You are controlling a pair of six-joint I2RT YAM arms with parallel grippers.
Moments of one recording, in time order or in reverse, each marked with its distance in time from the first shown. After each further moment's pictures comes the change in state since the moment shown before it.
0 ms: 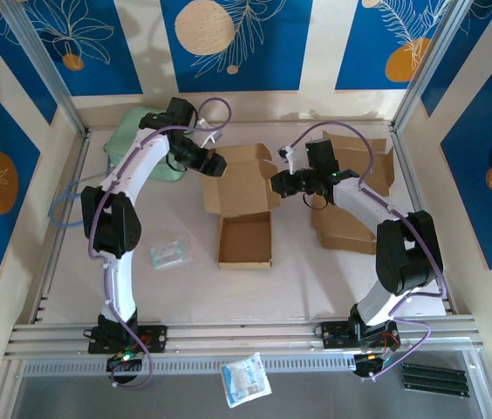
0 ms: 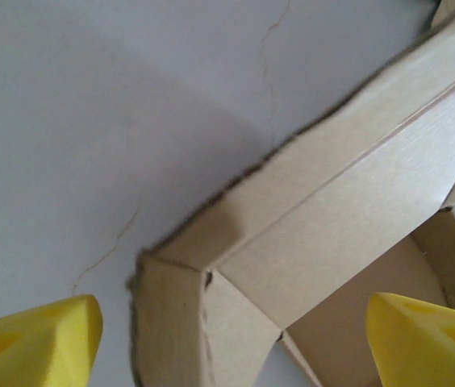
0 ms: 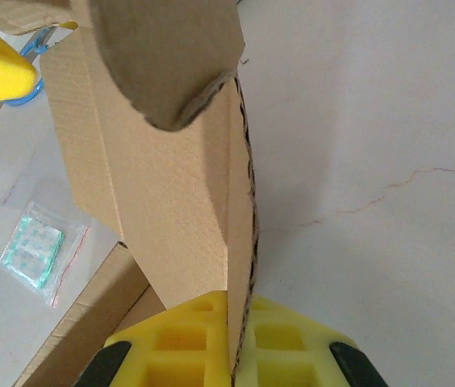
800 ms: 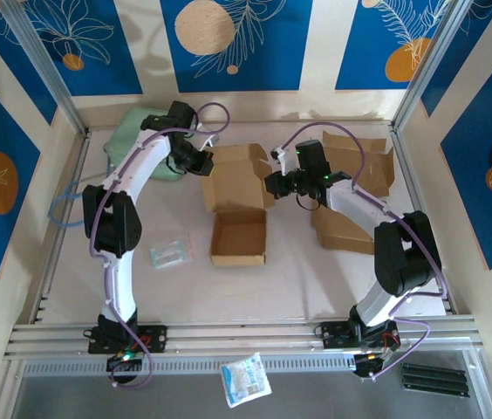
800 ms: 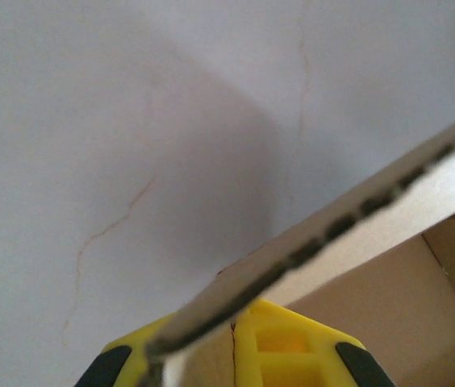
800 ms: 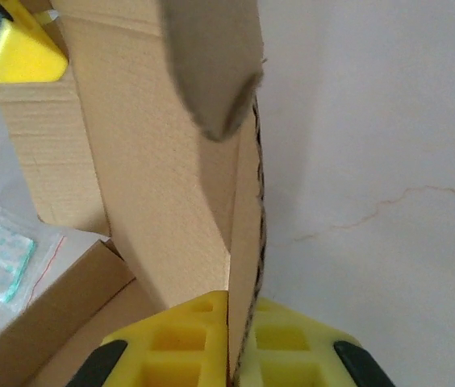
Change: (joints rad) left arm -0.011 -0.011 -0.043 0.019 -0.071 -0.108; right arm 0.080 0.000 0.001 0.039 0.134 0.005
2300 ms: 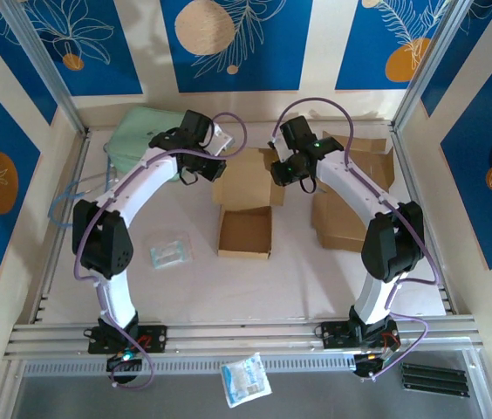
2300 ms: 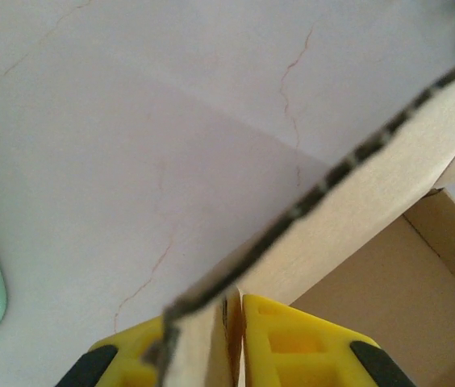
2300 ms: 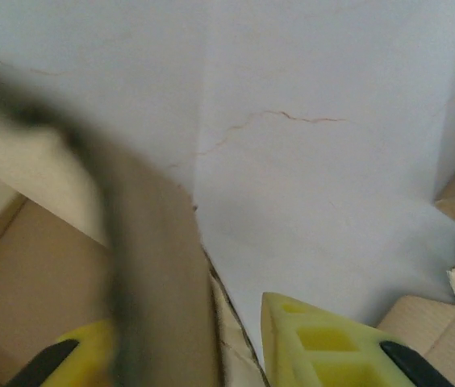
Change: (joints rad) left arm -0.145 -0.199 -0.254 0.301 -0.208 0.063; right arm 0.042 0.135 0.451 -0.635 0.424 -0.073
